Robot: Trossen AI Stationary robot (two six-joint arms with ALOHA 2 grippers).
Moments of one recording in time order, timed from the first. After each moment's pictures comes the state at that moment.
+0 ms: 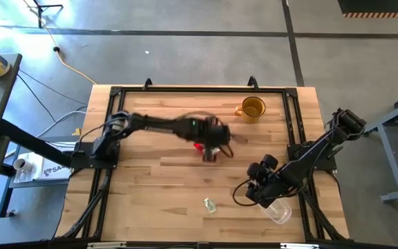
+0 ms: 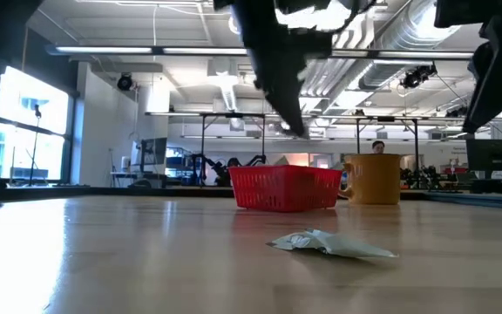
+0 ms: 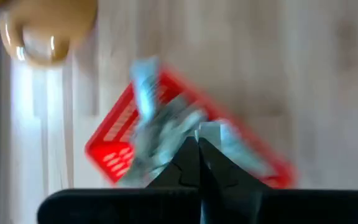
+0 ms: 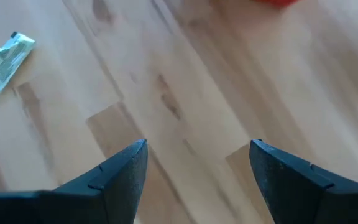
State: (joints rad) left arm -0.04 2.08 1.85 -0.83 -0.27 0.16; right arm 0.68 1.46 0.95 -0.88 0.51 1.16
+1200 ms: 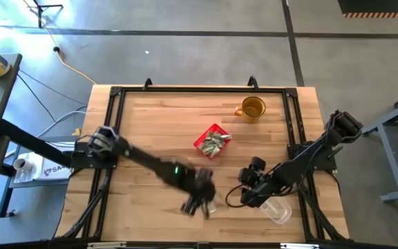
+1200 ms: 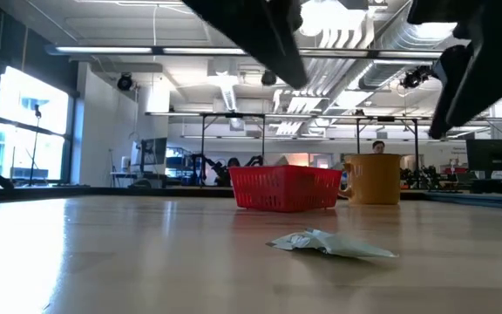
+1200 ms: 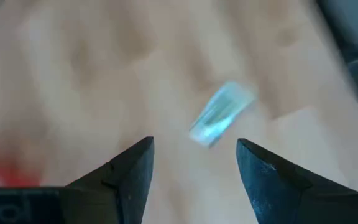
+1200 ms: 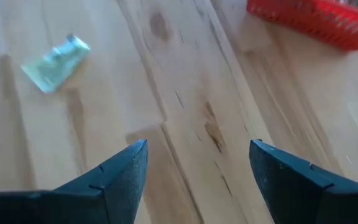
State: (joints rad) left arm -0.34 1.98 1.66 -0.73 -0.03 0.04; right arm 0.63 1.51 0.95 -0.64 0.45 0.91
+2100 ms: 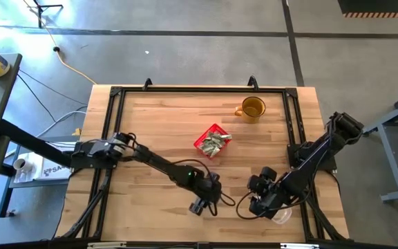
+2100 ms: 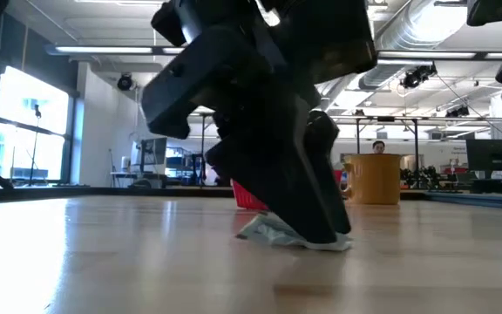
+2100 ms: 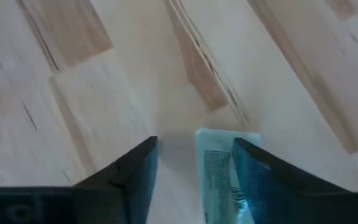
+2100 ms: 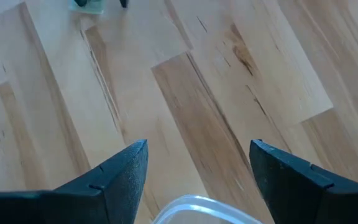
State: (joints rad) left arm -0.34 2.20 1.54 -0.34 0.06 0.15; right arm 0.77 1.52 0.95 -0.74 0.35 1.20
